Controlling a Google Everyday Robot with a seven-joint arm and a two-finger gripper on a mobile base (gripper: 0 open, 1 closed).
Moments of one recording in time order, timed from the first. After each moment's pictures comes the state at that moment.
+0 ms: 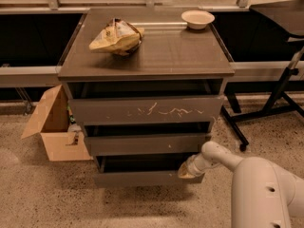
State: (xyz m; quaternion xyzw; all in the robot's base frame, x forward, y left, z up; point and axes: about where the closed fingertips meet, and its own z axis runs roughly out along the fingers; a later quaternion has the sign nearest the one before) arm 0.633 -0.179 0.239 -0.70 0.67 0.13 0.22
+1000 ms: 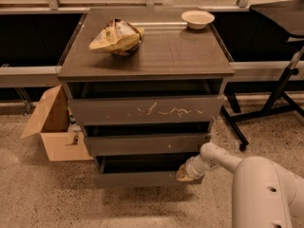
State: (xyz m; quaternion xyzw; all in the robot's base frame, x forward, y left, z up) arm 0.612 -0.166 0.237 -0.71 0.66 0.15 0.21
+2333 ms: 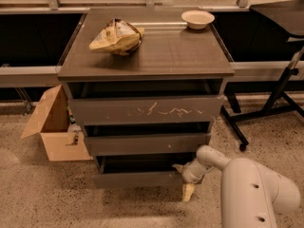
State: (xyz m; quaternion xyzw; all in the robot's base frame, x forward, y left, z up) arm 0.590 -0.155 0.205 -0.73 0.63 0.20 0.18
